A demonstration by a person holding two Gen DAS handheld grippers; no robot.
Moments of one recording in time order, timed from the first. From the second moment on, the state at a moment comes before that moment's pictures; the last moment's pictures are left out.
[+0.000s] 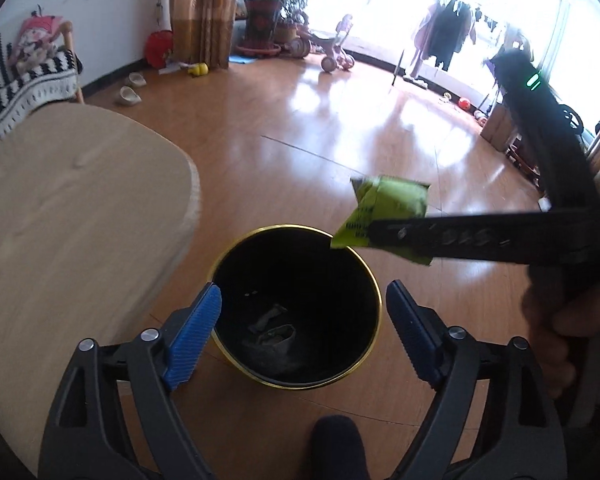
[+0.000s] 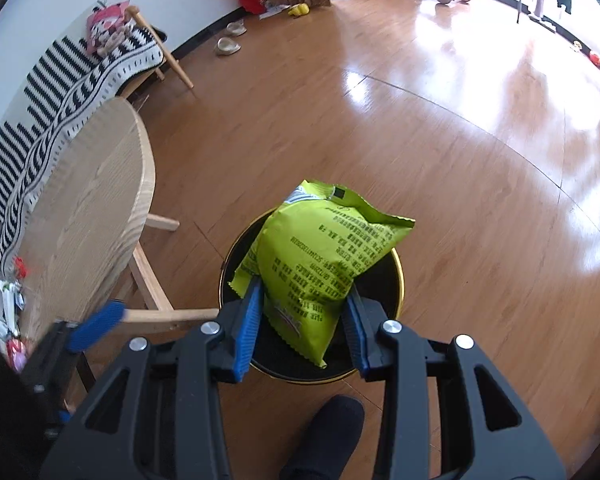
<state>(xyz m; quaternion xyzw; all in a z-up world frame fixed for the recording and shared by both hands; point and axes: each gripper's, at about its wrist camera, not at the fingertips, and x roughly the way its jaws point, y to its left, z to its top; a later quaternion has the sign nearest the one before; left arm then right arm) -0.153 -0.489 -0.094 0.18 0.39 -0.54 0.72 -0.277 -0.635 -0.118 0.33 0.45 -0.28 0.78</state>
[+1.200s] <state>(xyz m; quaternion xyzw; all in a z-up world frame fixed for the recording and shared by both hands) 0.111 0.041 -0.027 -0.02 0.42 -0.05 0.91 -0.019 -0.222 -0.032 0.10 0.46 0.08 0.88</state>
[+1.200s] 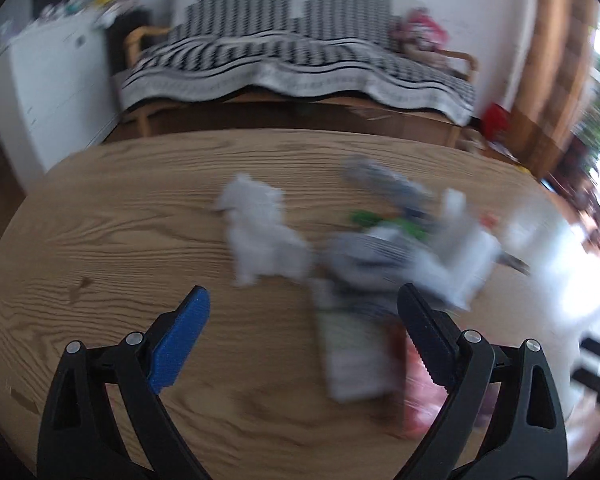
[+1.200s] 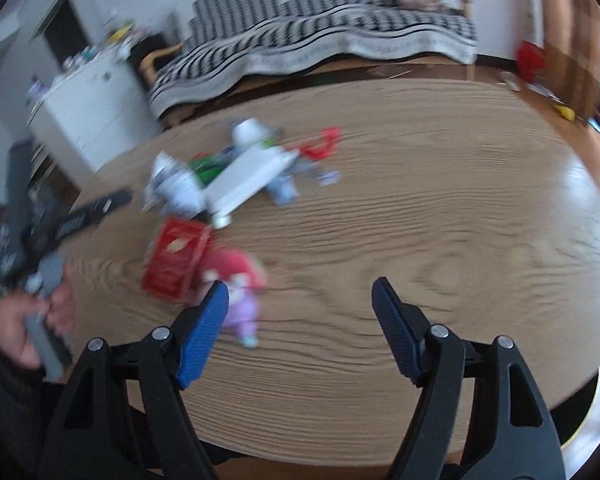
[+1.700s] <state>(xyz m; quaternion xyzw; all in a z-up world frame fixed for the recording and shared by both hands) 0.211 0.064 -0.078 -0.08 0.46 0.02 0.88 0.006 -0.193 -0.061 0.09 0.49 0.09 0.86</state>
